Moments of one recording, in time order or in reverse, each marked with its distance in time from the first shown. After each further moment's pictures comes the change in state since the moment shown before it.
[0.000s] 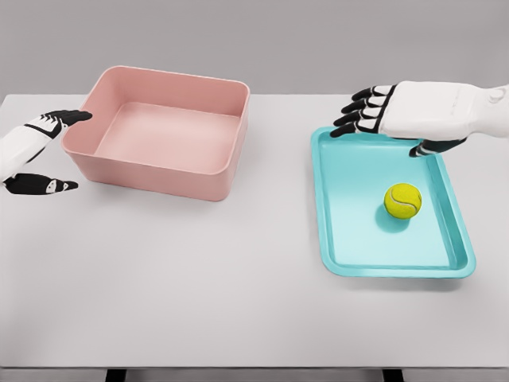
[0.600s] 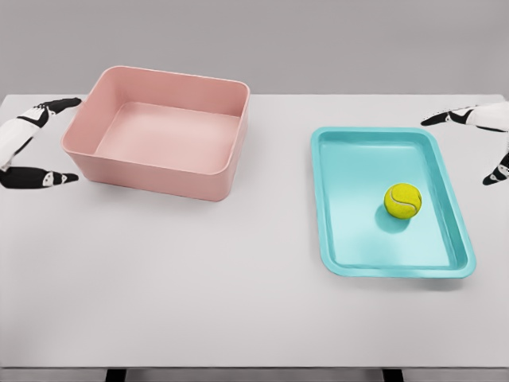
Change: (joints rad) left arm 0.021 0.021 -0.018 -0.022 0.217 0.000 0.003; right arm 0.072 -0.247 0.109 0.069 -0.359 0.403 0.000
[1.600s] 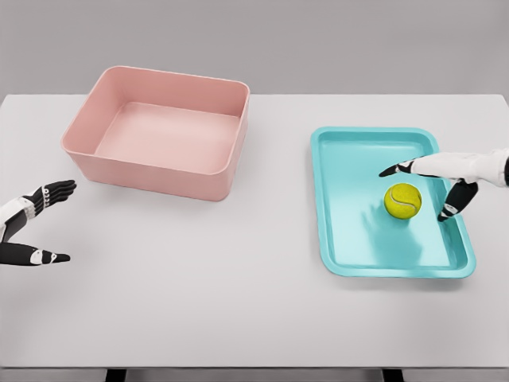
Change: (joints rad) left arm 0.150 0.320 -0.417 0.003 0.627 0.000 0.001; right arm -0.006 0.212 0.179 0.150 0.150 0.004 0.000
